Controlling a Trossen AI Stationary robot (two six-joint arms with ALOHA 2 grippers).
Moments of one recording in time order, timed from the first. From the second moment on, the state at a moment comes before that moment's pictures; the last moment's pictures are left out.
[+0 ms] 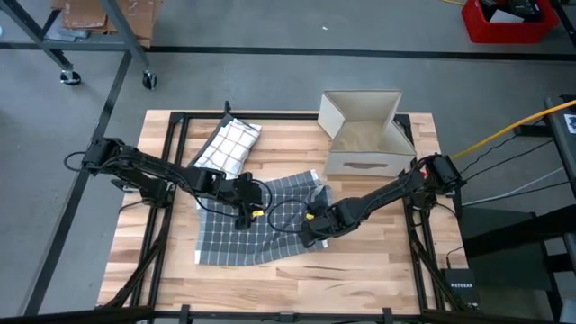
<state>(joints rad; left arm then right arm) -0.14 1.38 0.80 -0.26 -0.11 -0.15 0.36 1.82 1.22 -0.69 0.12 1.36</state>
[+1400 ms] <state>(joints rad) -0.14 1.38 0.80 -0.31 -0.11 -0.10 0.35 1.92 1.22 -0.75 -0.17 1.33</state>
